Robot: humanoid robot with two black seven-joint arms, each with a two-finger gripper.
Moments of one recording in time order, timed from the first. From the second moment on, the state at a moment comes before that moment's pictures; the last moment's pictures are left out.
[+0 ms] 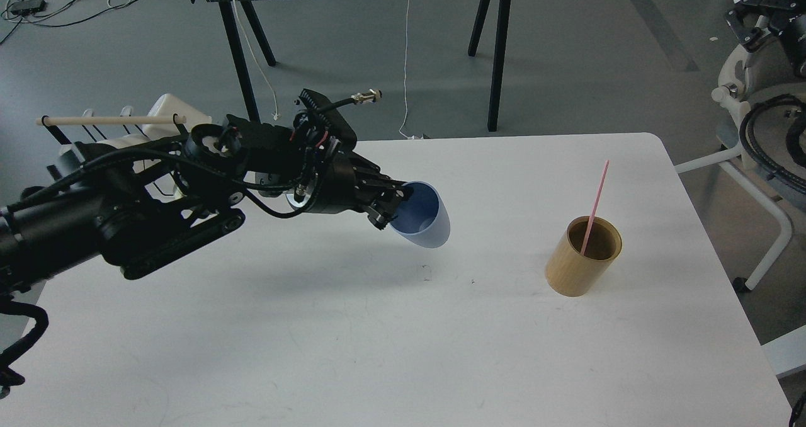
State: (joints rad) left arm -1.02 0.37 -0.34 -1.30 2.01 -0.49 -0.22; right arm 0.94 -0.52 1.01 0.47 0.08 0.49 0.10
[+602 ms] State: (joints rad) left arm -0.99 0.25 -0.21 -1.16 2.03 -0.49 -0.22; right arm 0.95 -0.53 0.98 0.51 0.08 0.49 0.10
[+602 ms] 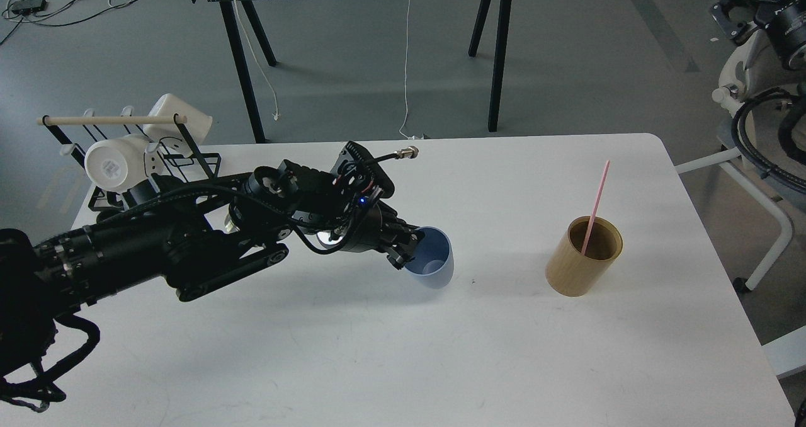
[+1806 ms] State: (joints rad) left arm -0.93 0.33 -0.80 -1.07 1.56 -0.49 -0.42; right arm 0.85 -0.72 0.81 0.64 0.08 0.49 0.12
